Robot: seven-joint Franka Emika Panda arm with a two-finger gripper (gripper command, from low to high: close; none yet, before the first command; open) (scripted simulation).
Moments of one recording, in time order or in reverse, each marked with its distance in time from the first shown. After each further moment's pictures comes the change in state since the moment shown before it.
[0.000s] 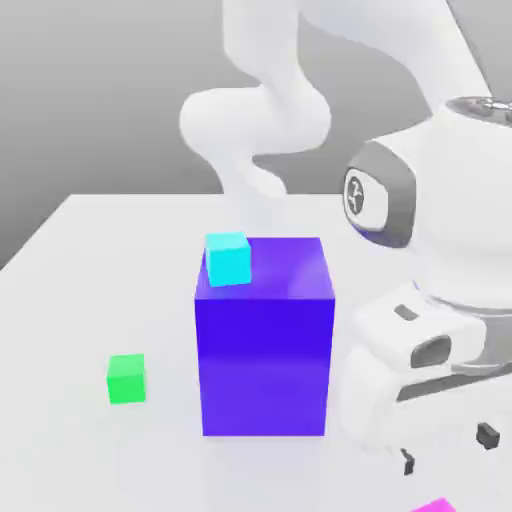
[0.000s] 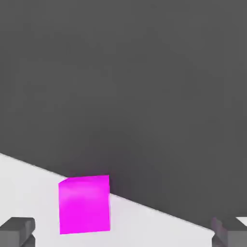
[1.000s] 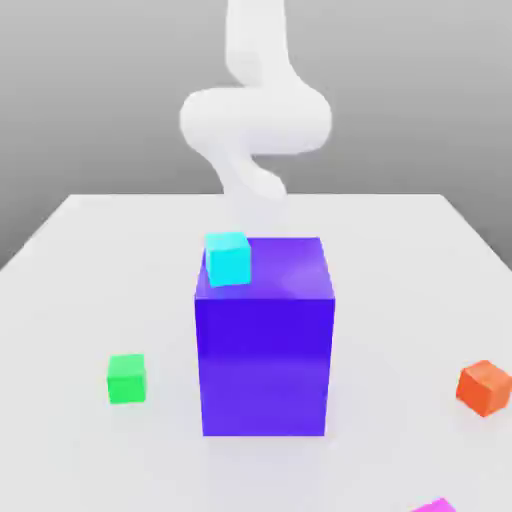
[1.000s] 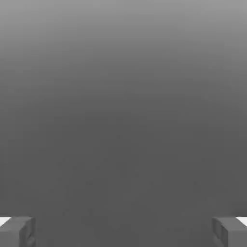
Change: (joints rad) arm -0.150 -1.095 -0.145 -0.144 0.126 -0.245 -0.018
